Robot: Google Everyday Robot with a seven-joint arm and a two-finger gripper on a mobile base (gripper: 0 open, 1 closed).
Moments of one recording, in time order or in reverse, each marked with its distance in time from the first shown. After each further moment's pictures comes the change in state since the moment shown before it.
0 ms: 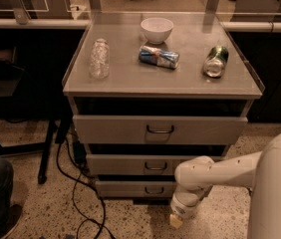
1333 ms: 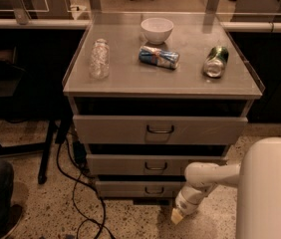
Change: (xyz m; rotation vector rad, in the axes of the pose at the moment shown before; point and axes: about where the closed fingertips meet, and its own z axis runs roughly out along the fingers) arm -0.005 -0.056 0.067 -0.105 -0.093 0.209
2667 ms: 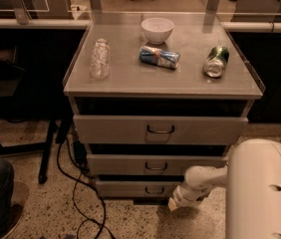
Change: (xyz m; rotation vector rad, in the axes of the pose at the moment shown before) arm -0.054 -0.063 0.025 0.115 -0.214 0.231
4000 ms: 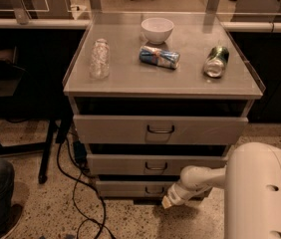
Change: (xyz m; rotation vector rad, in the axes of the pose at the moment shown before) arm -0.021 0.010 0.019 -0.041 -0.044 -0.027
